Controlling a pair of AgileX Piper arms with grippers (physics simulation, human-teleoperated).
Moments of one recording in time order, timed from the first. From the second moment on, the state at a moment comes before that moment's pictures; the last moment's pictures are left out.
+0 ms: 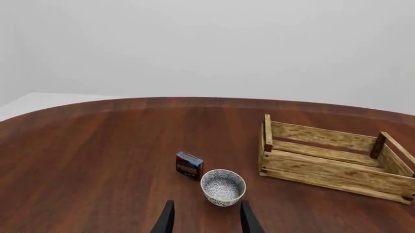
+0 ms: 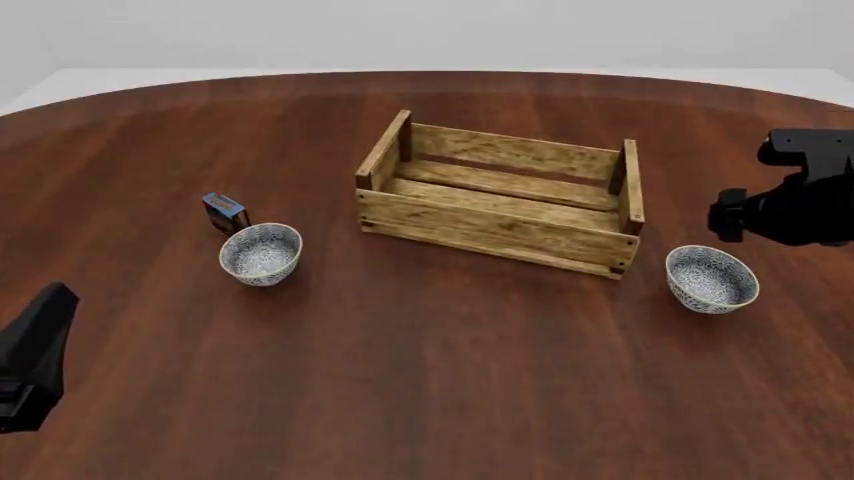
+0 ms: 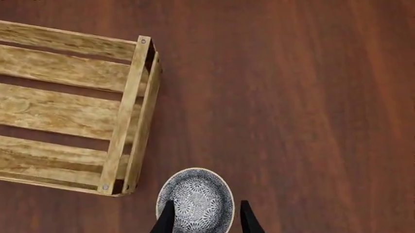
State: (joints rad) left arm -0.05 0.06 -0.01 -0.05 -0.07; right arm -0.19 1.50 -0.82 0.19 -0.08
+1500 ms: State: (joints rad) left arm -0.06 0.09 -0.01 -0.08 -0.07; right arm -0.25 1.77 -0.79 0.02 -0.08
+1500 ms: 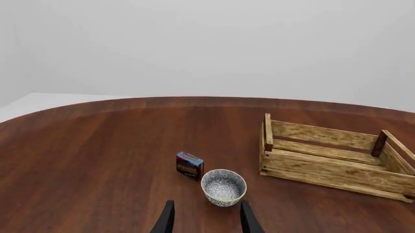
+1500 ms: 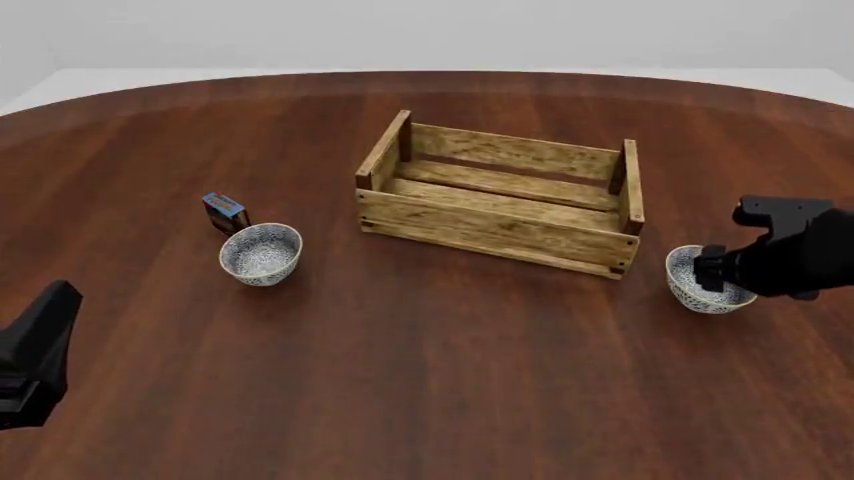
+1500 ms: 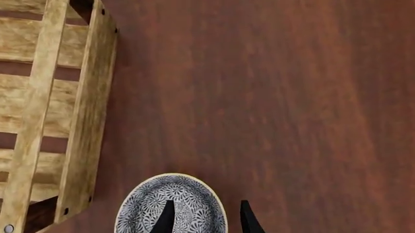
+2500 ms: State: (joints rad) left arm -0.06 0.09 -0.01 -0.07 -0.06; right arm -0.25 1.75 -0.78 0.01 -0.09
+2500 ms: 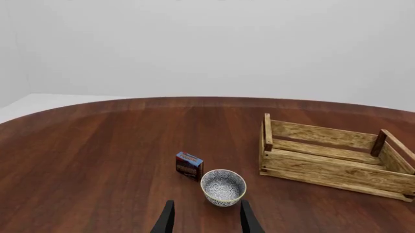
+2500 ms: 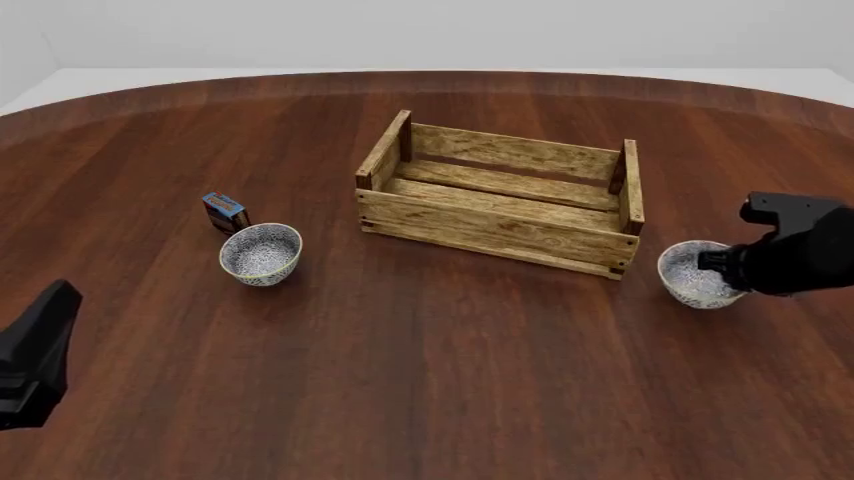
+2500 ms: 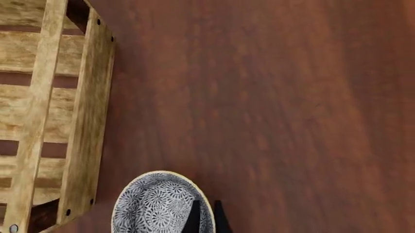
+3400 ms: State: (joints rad) left arm -0.05 0.06 -0.03 -0.03 -0.06; right arm -0.23 1.35 -0.83 0.26 -0.08
